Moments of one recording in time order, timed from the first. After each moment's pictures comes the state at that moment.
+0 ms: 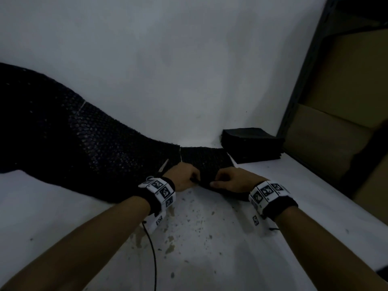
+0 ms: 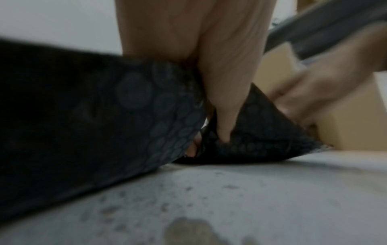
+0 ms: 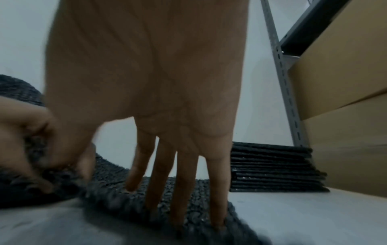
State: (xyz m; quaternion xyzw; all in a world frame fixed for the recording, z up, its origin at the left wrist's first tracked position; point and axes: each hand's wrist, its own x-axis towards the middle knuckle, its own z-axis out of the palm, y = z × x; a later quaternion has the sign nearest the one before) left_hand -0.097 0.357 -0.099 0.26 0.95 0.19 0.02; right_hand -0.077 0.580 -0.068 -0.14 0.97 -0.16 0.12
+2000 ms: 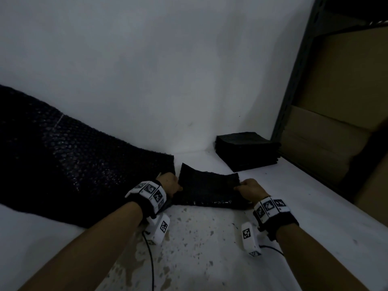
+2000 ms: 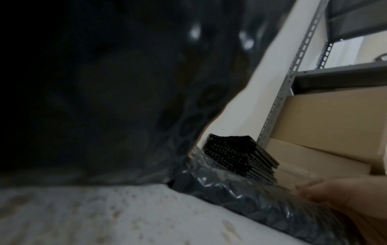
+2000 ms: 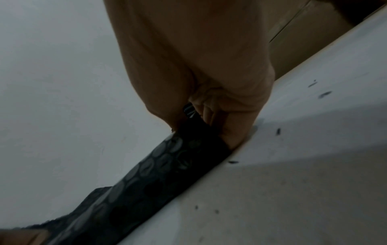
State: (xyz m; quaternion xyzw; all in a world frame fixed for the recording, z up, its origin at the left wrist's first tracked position) left_hand -0.156 0.350 -0.109 0.01 0.95 0.27 0.12; right_hand -0.137 0.633 -0.132 0.17 0.90 -0.39 0.04
